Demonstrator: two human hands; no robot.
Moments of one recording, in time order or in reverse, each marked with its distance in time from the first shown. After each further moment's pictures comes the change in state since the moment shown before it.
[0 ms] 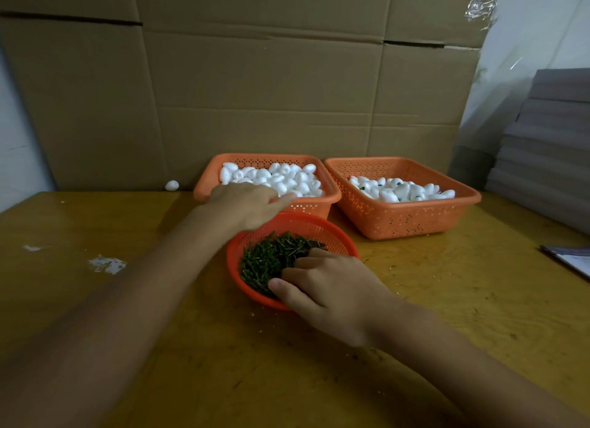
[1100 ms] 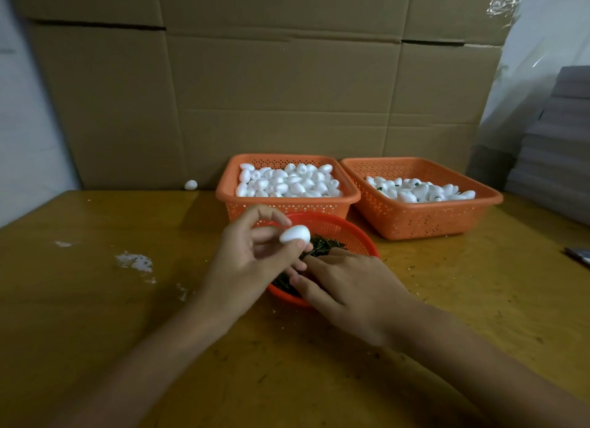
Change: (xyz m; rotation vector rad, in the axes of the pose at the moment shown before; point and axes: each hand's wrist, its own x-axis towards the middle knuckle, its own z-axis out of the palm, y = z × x) left_hand -0.119 0.000 0.040 -1.438 0.294 0.272; right_hand 0.002 -0.005 0.003 -0.034 -0.002 0.043
